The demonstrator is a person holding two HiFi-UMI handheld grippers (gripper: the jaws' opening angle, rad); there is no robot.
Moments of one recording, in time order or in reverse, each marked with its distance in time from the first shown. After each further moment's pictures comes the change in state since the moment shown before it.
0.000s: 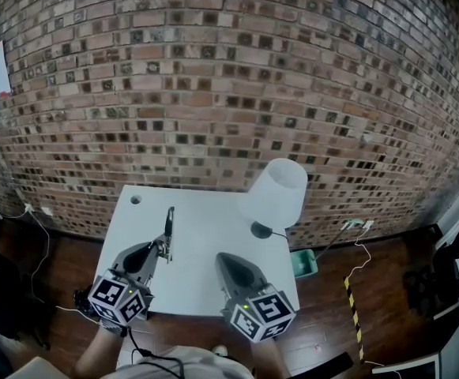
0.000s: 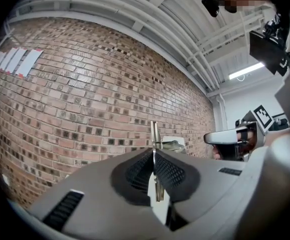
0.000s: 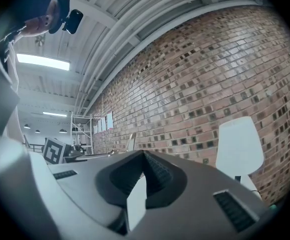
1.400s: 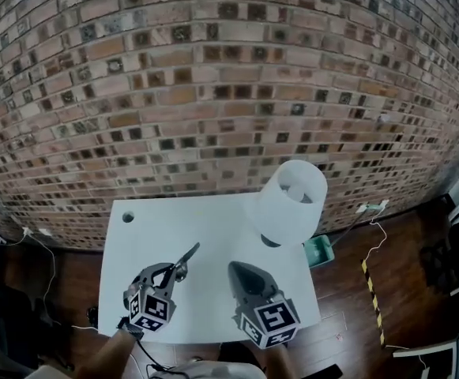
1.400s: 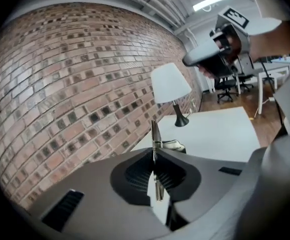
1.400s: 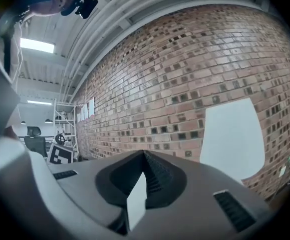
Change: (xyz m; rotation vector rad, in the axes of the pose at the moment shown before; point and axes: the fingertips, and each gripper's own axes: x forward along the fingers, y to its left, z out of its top) left arm 0.122 0.051 -0.168 0.596 0.506 -0.108; right arm 0.076 -0.105 -0.056 -0.028 0.112 -0.152
